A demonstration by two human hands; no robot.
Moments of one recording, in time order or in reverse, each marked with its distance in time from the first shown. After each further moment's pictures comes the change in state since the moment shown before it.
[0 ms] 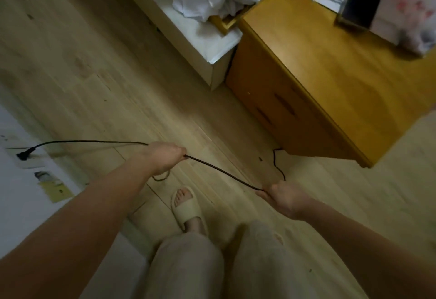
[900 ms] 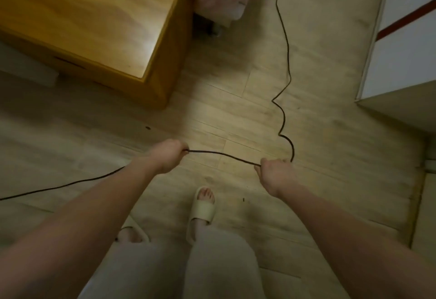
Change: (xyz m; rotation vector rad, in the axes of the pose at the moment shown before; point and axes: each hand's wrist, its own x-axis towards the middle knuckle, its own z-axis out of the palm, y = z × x) left_hand 0.090 0.472 0.013 -0.108 -0.021 0.221; right_hand -0.253 0.286 0.245 0.109 0.236 0.613
